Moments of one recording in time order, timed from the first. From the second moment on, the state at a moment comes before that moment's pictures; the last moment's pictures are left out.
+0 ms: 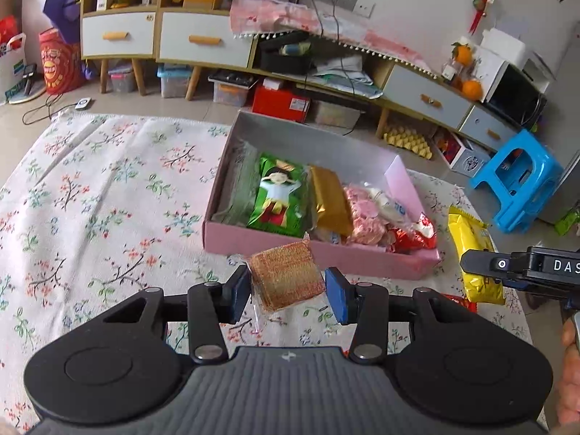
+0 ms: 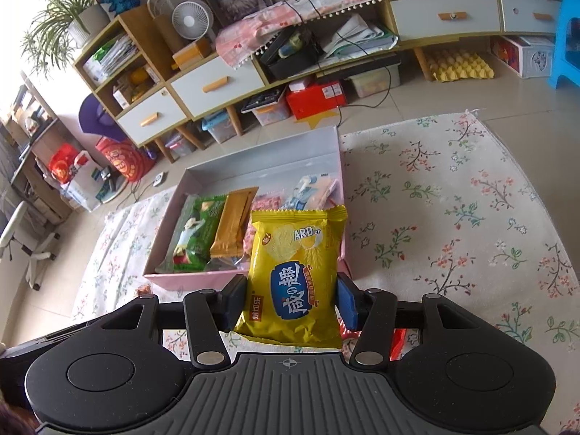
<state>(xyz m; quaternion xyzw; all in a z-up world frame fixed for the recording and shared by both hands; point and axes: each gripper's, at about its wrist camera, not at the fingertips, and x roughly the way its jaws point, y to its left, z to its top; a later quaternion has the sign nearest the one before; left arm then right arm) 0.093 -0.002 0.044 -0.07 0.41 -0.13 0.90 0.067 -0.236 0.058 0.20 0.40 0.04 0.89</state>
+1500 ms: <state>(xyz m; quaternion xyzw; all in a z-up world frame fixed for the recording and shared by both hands) 0.192 -0.014 0.037 -0.10 0.40 -0.12 0.90 0.181 -0.227 0.051 0.18 0.42 0.04 0.89</state>
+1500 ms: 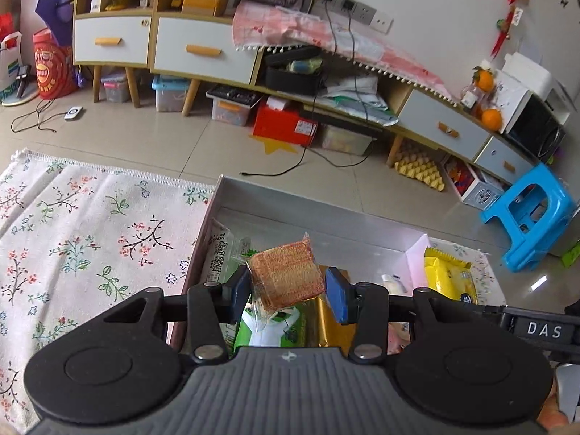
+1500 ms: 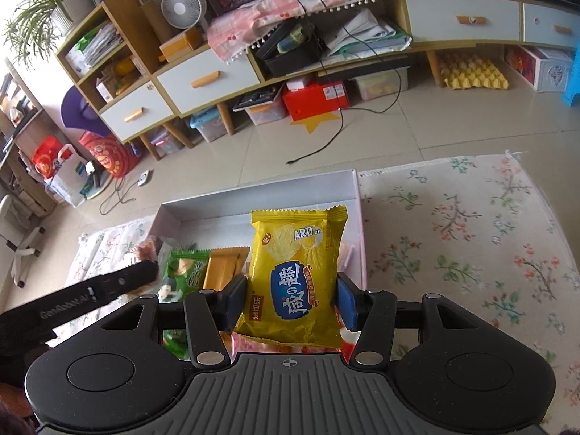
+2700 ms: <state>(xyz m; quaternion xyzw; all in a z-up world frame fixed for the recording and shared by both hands) 0.185 -0.007 0.052 -0.12 0.40 -0.13 0.90 0.169 -0.228 0.096 0.19 0.40 0.05 0.90</state>
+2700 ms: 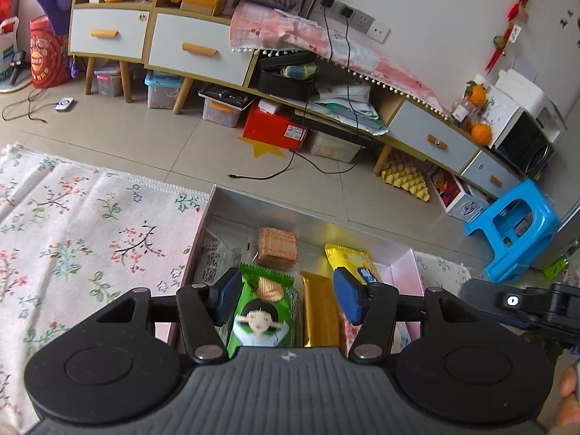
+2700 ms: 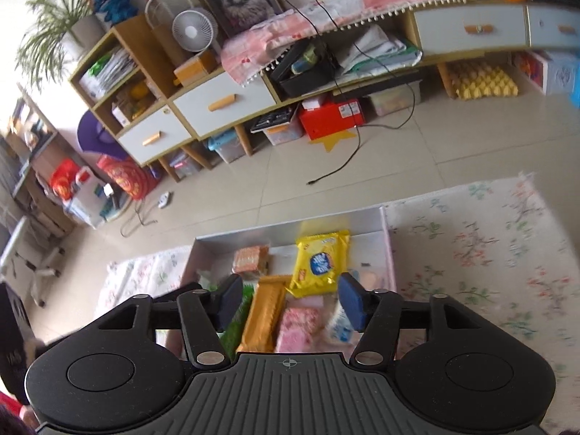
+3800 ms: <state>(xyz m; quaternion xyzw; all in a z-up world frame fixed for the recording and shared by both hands) 0.049 -0.014 0.056 -0.06 0.44 -0.18 0.88 -0.005 -0.215 0.103 0.12 0.40 0.07 0.90</state>
